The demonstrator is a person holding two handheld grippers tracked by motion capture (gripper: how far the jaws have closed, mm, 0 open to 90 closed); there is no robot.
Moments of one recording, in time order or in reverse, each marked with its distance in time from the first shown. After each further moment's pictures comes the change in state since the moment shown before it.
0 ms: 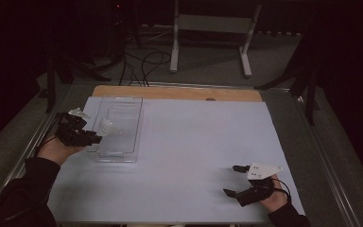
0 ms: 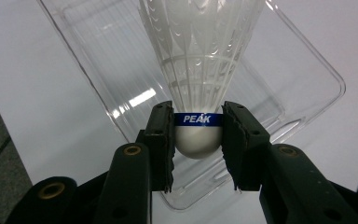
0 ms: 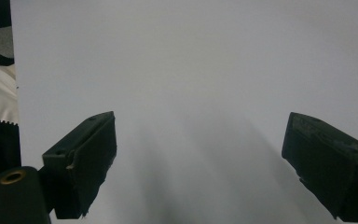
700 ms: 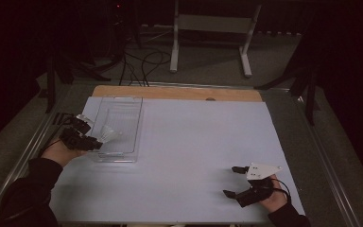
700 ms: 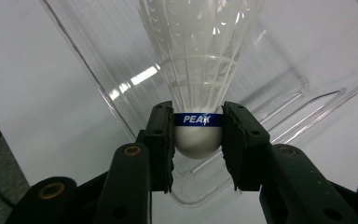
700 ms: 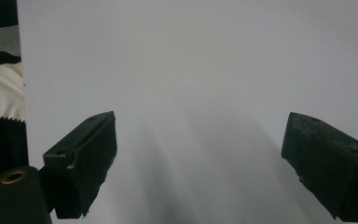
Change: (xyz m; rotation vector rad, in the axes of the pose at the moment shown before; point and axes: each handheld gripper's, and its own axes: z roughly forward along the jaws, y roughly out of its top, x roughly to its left) left arm 0.002 -0.006 0.022 0.110 0.021 0.019; right arm 0.000 0.000 0.001 0.010 0.027 0.007
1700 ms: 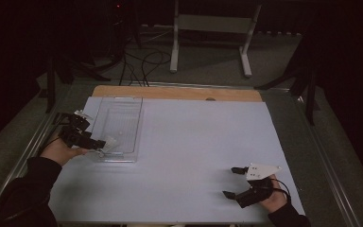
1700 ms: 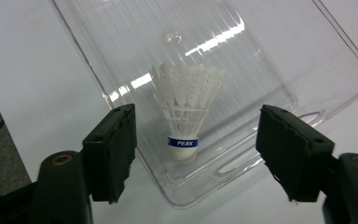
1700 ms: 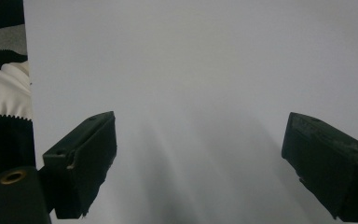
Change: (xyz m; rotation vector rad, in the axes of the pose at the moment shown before) left arm -0.003 0.007 -0.013 -0.039 0.005 -0.067; right arm 0.001 0.000 0.000 0.005 0.014 -0.001
